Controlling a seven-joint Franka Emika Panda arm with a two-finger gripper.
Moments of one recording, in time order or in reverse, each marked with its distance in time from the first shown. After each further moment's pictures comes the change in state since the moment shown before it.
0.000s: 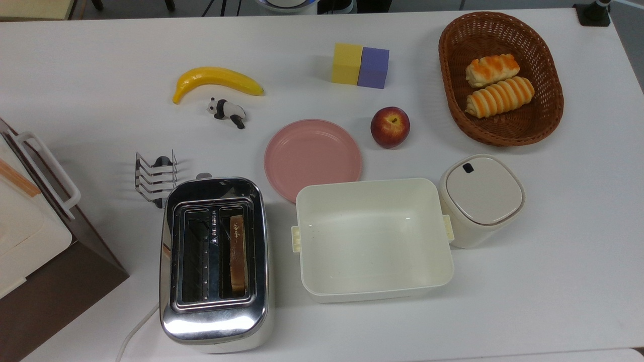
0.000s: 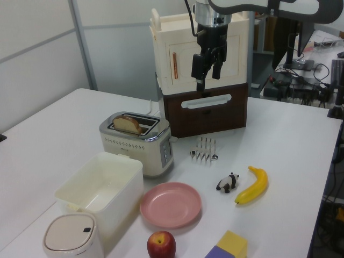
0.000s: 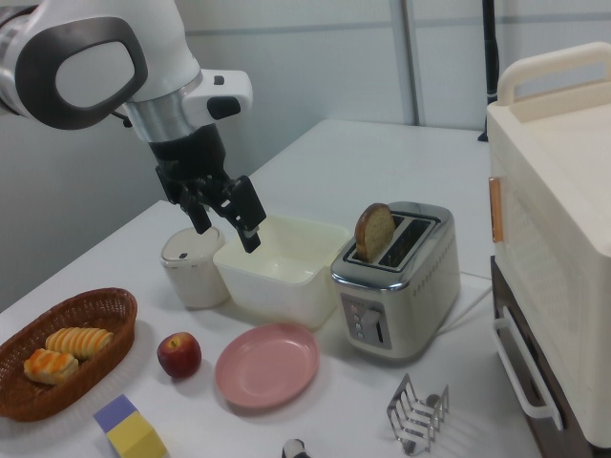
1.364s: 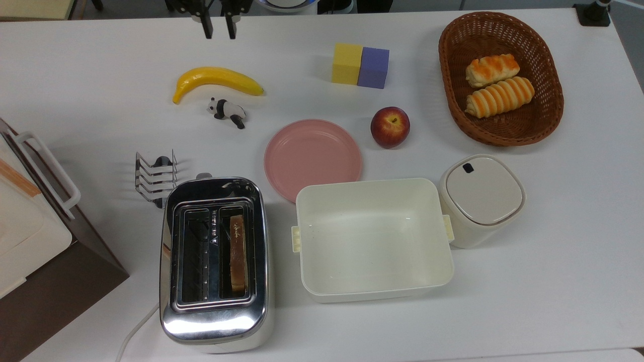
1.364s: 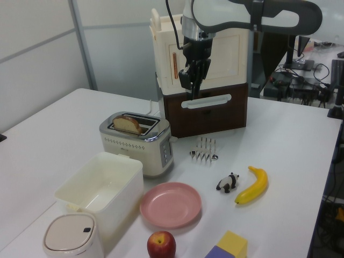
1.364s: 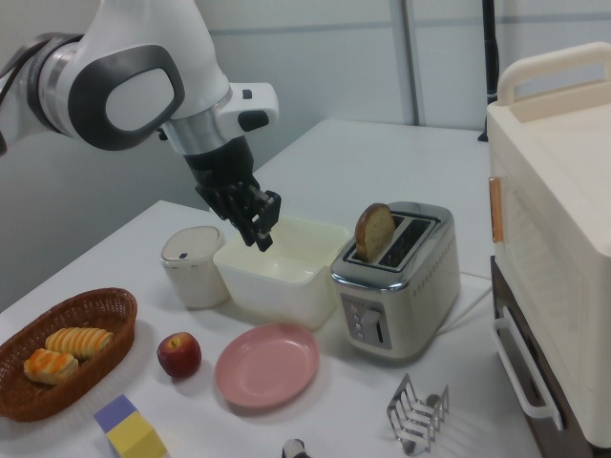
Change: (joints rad) arm 0.051 0.072 -0.040 -0.012 0.017 0.139 -0.003
